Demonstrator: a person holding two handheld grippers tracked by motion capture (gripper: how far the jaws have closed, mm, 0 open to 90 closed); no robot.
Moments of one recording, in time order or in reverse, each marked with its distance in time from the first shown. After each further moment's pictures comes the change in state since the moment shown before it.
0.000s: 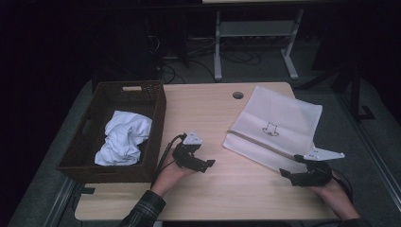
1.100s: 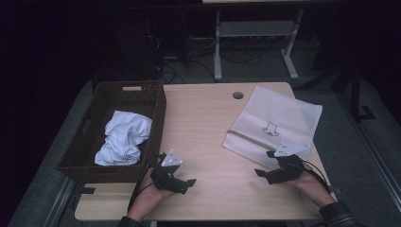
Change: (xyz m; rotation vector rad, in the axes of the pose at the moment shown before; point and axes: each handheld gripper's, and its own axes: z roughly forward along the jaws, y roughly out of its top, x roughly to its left) left arm -0.017 -0.054 -0.053 0.071 0.051 -0.025; right arm 0.041 0.039 0.046 0.033 0.161 -0.158
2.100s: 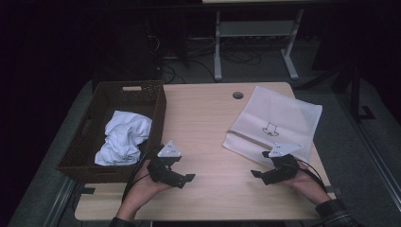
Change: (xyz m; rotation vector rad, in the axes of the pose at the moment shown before) left arm 0.005 0.030 -0.026 -0.005 -0.052 0.023; right arm 0.005 0.005 0.009 0.021 0.012 -0.035
